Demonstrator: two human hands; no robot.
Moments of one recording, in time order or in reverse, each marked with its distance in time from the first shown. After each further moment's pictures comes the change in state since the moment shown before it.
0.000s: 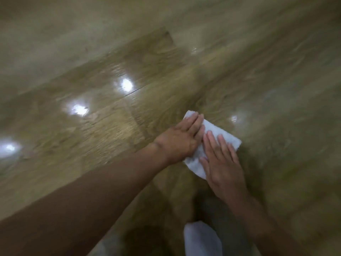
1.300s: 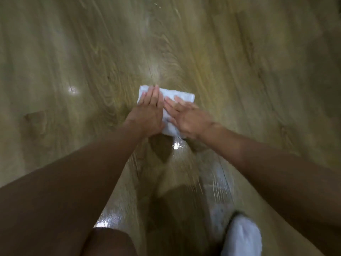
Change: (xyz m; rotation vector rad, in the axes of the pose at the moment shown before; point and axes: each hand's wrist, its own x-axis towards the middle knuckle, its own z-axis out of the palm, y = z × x) left_hand 0.044 0.021 -0.002 0.499 -0.065 0.771; right_hand -0.038 -0.088 -0.002 0.362 -0.100 0.823
